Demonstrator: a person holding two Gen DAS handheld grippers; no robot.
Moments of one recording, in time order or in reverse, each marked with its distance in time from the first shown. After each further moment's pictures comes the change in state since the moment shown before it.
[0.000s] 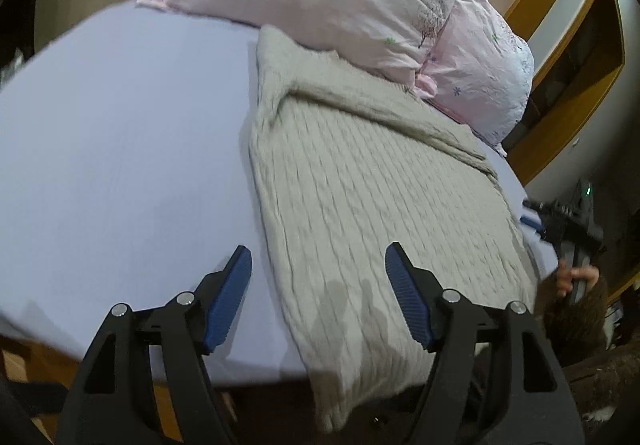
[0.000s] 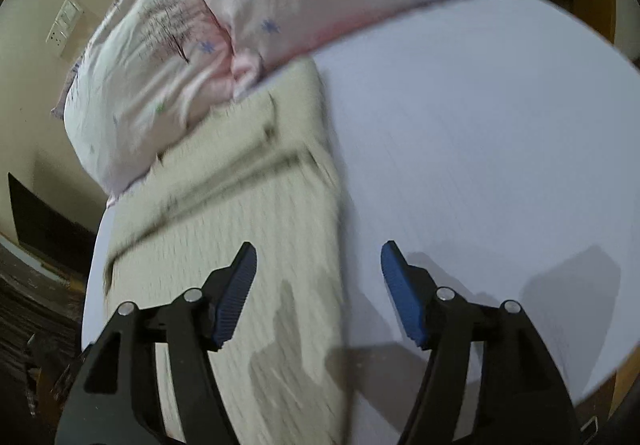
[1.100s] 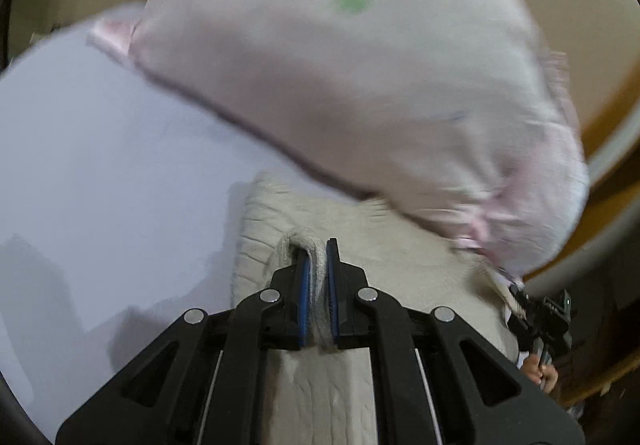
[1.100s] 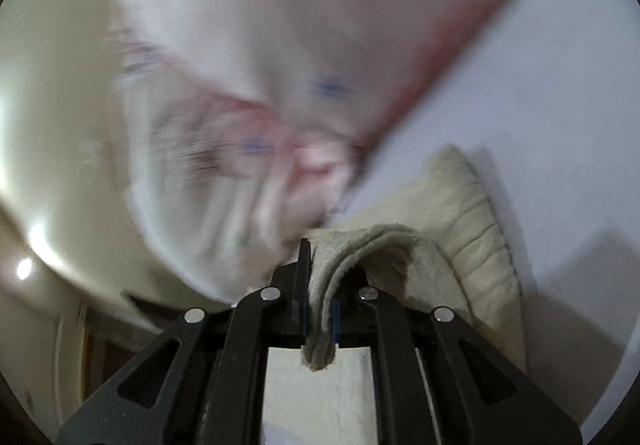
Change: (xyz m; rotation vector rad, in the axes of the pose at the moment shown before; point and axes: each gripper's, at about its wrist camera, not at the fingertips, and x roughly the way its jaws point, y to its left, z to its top) left arm 0.130 0.049 0.206 -0.265 -0.068 0.025; right arm 0.141 0.004 0.157 0.363 -0.040 0.475
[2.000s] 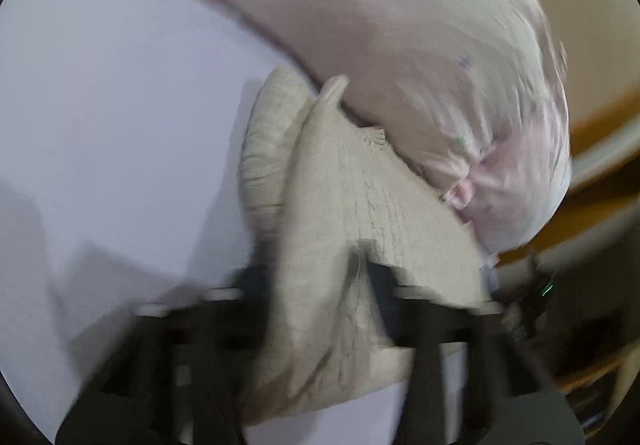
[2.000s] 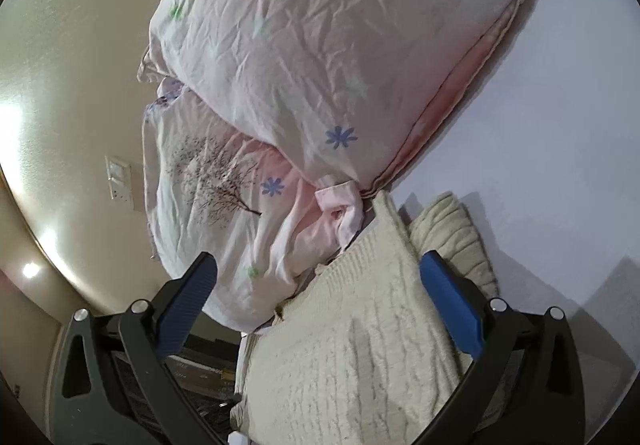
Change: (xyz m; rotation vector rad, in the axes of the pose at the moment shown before) left arm -0.007 0.026 -0.044 -0.200 0.151 -0.147; right arm -0.029 0.012 0.002 -0.110 -0.136 0.124
